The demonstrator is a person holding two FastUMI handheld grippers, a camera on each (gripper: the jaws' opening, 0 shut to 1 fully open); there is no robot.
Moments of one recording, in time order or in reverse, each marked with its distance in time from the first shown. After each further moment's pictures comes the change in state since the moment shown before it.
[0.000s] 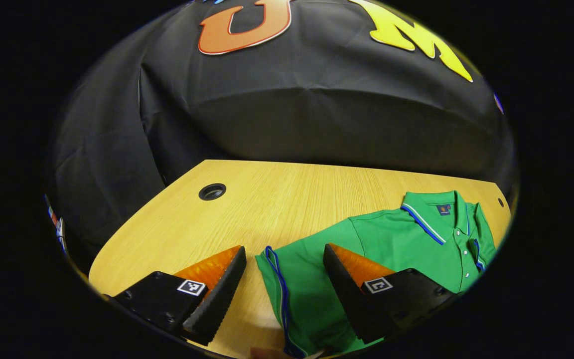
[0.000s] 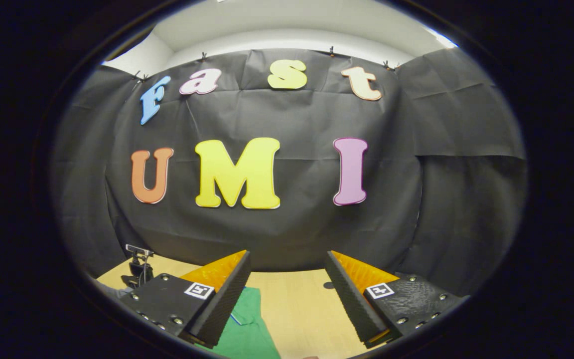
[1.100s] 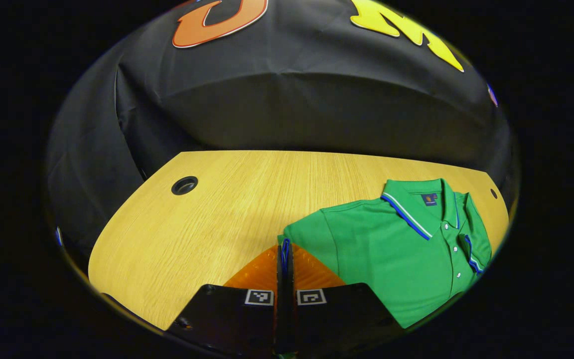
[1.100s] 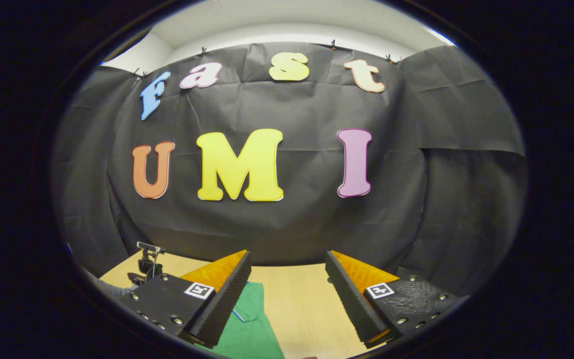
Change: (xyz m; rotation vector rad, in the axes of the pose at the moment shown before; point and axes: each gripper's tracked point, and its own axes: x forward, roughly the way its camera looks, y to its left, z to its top) left arm 0.000 -0.042 -0.001 0.058 0.071 -0.099; right arm 0.000 0.007 -0.009 -0.005 0.033 0.015
